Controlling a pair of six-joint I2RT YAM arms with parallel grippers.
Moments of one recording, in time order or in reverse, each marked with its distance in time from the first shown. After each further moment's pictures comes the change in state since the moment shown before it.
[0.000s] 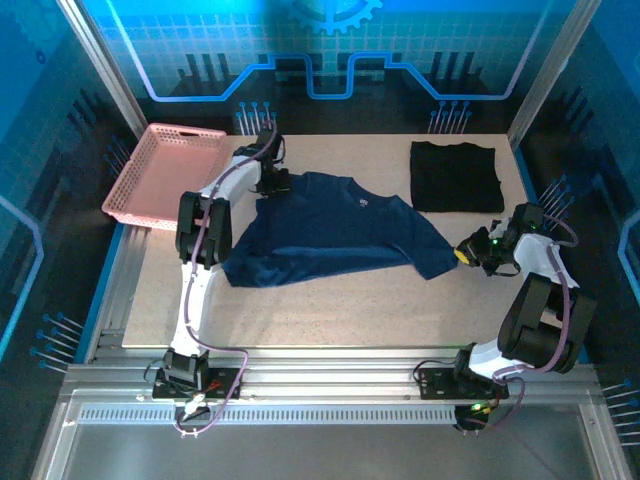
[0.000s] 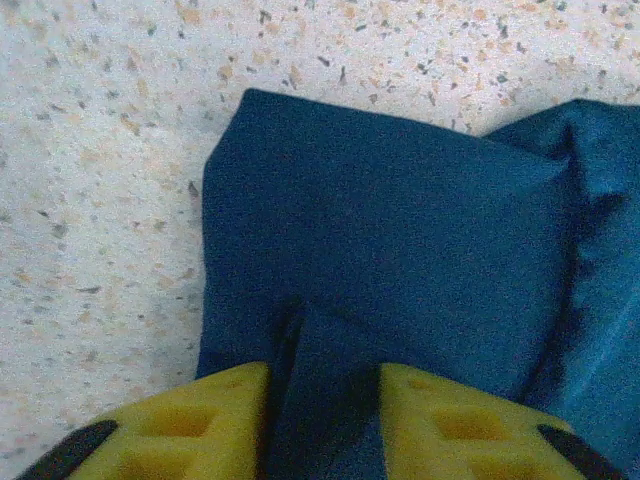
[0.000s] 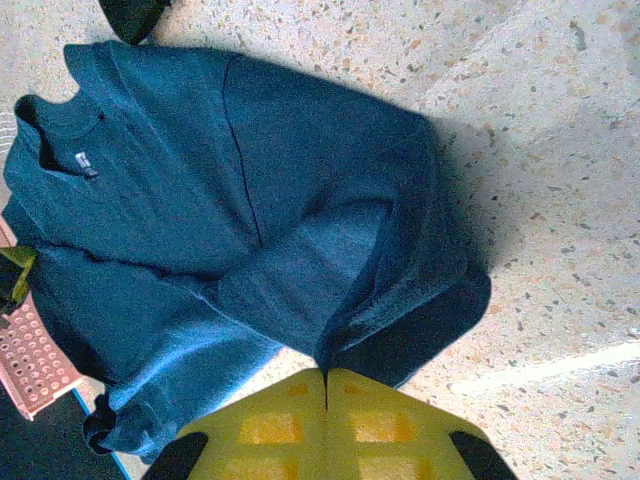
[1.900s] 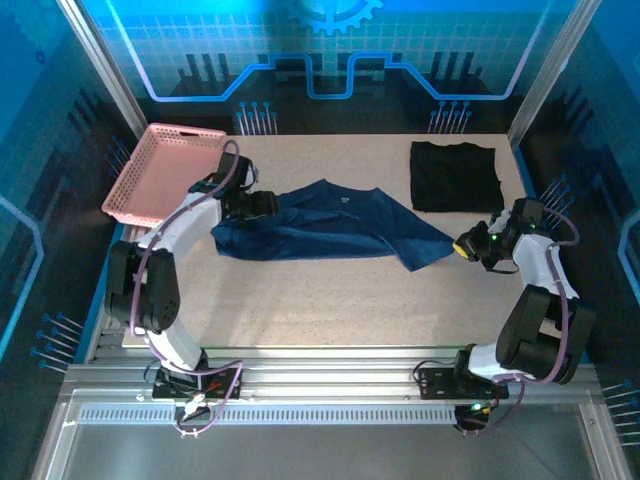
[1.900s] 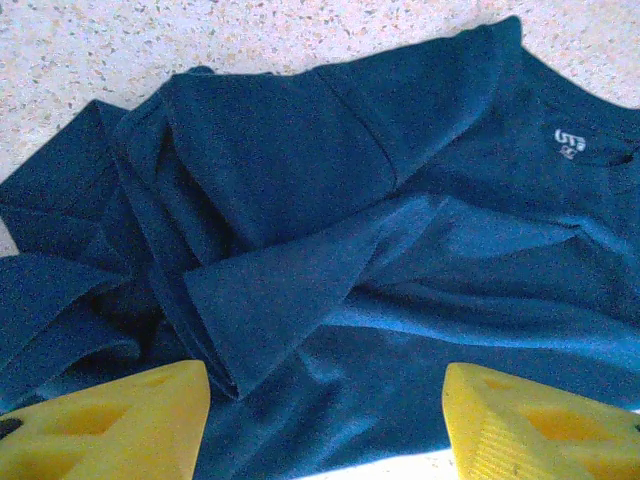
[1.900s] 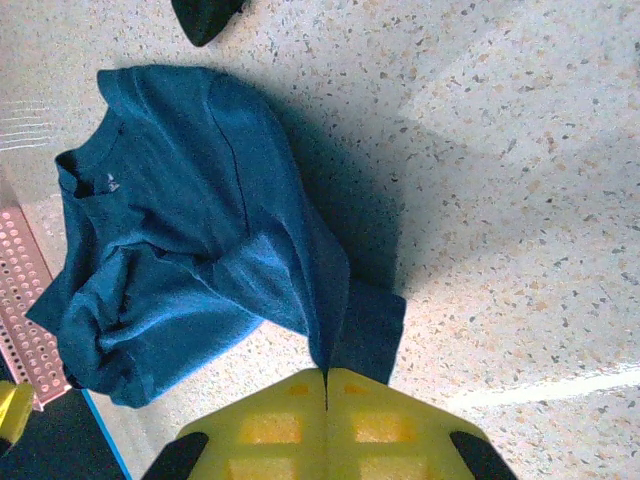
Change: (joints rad) left arm 0.010 -0.716 -0.788 0.200 0.062 -0.064; right arm 0.033 -0.061 0.017 -0.004 0.000 0.023
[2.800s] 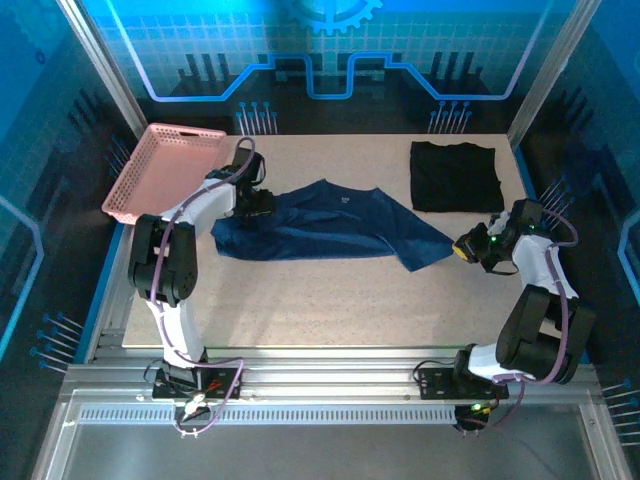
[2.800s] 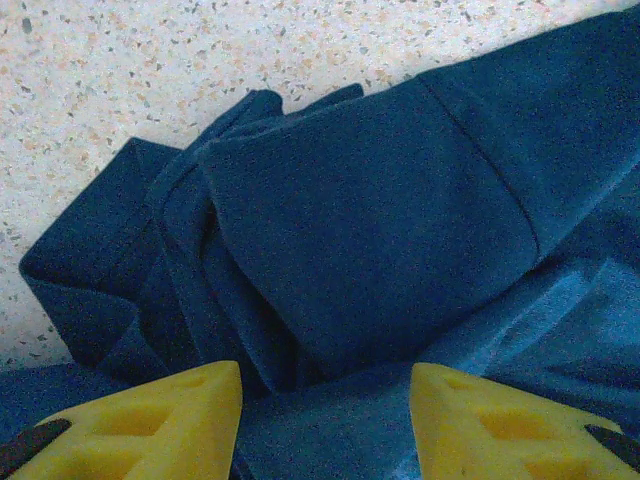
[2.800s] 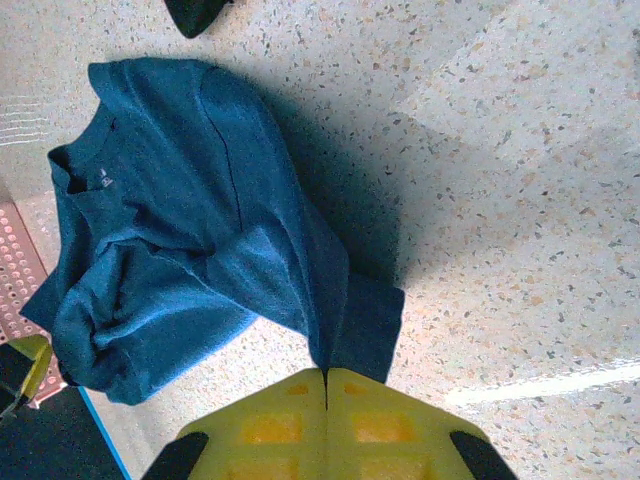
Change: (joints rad) left arm 0.004 0.203 0.151 -0.074 -0.118 0.009; right arm 0.000 0.000 -0.008 -0.001 0.000 -0.008
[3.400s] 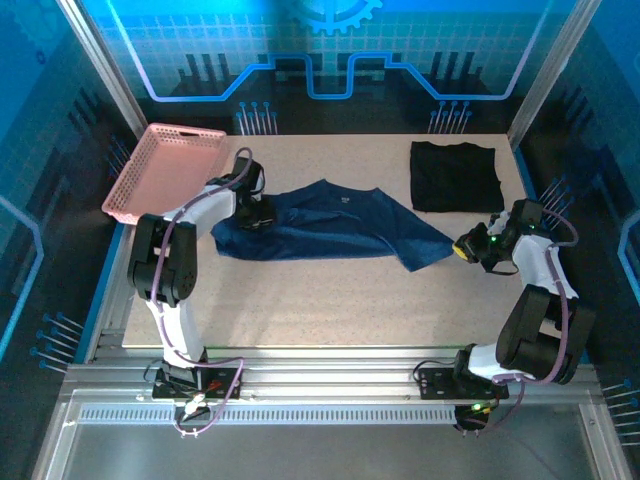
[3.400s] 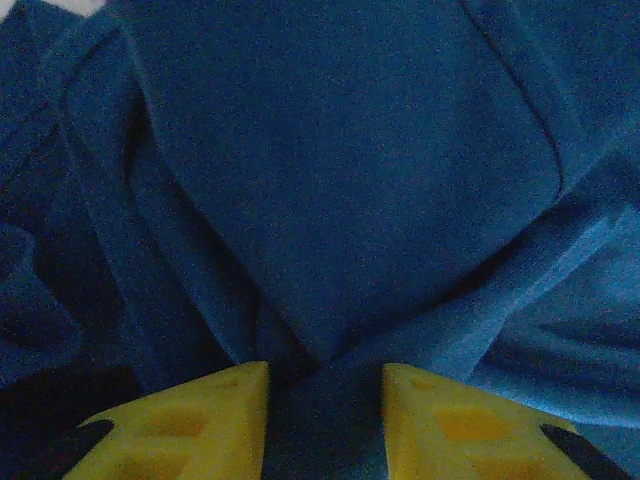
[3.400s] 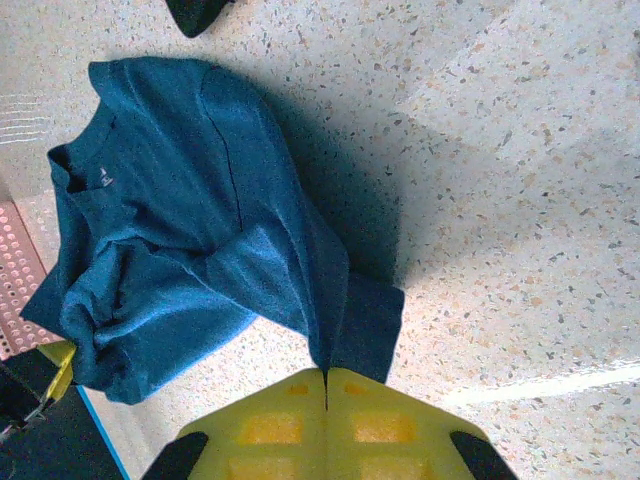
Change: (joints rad) left arm 0.003 -0.011 -0.090 0.027 0.110 -0.062; right arm 0.000 0.000 0.000 0.000 0.000 -0.003
